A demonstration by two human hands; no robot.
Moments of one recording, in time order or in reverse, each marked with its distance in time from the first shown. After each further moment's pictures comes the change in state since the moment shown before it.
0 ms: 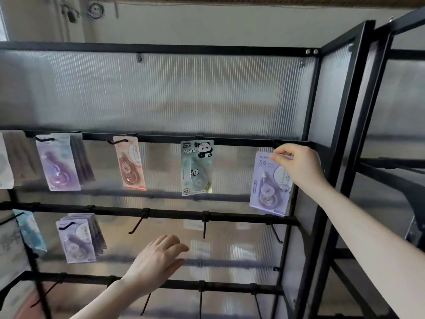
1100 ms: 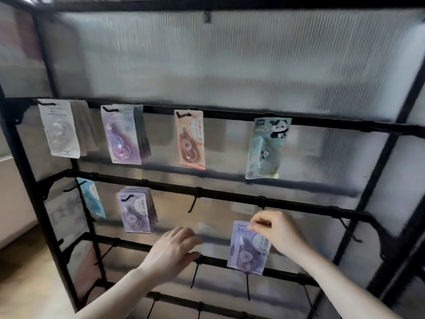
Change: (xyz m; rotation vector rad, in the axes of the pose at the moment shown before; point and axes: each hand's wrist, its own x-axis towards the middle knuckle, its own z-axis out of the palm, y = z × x) left_hand -0.077 -0.082 -0.014 0.035 -0.050 -0.059; right_hand -0.126 -0.054 0.176 0.044 -0.633 0.089
